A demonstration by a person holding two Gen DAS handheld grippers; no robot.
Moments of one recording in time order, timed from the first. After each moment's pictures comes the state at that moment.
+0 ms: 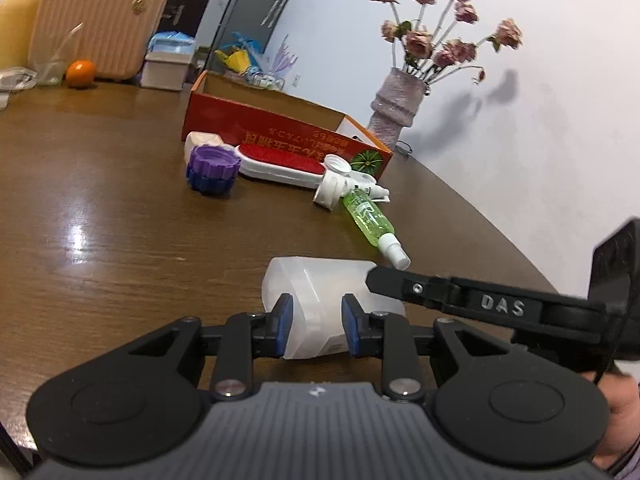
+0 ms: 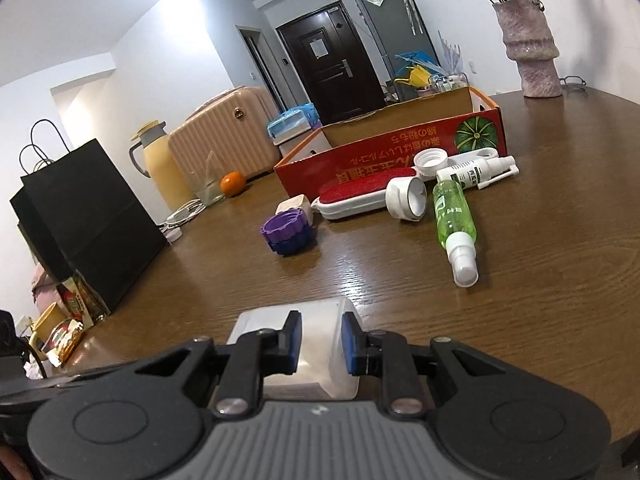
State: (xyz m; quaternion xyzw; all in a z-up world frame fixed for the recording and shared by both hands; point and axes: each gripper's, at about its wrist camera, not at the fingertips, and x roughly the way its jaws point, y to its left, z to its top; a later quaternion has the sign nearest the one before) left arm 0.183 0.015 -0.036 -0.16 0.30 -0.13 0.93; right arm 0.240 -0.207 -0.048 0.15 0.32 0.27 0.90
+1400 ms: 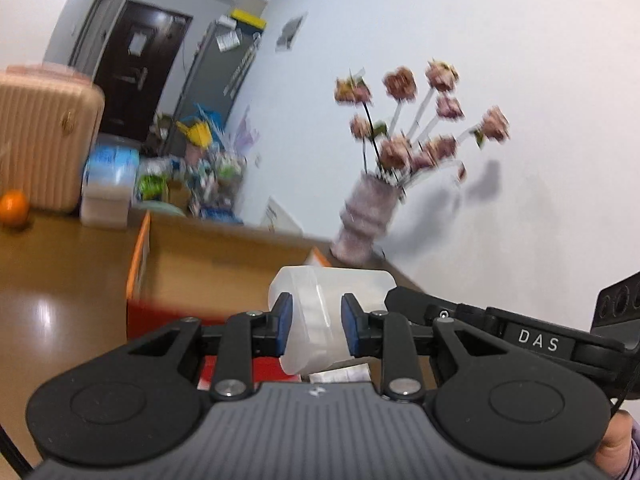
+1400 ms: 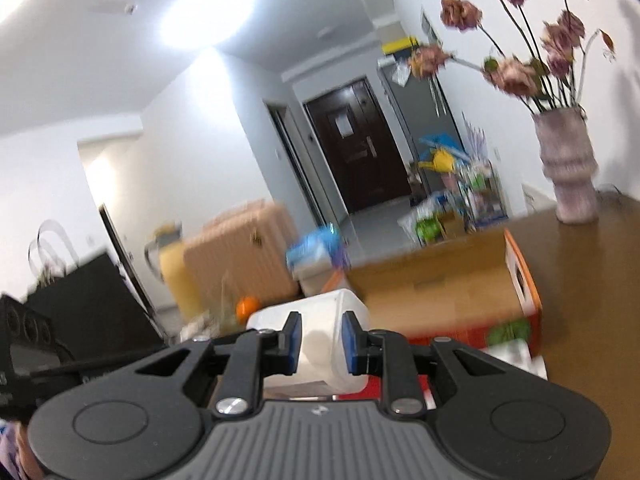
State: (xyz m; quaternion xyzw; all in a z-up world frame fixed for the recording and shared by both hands) left arm 0.345 0.029 0.091 -0.15 0.19 -0.17 0.96; right arm 0.365 -0.214 0.073 0.17 0.19 0.29 0.92
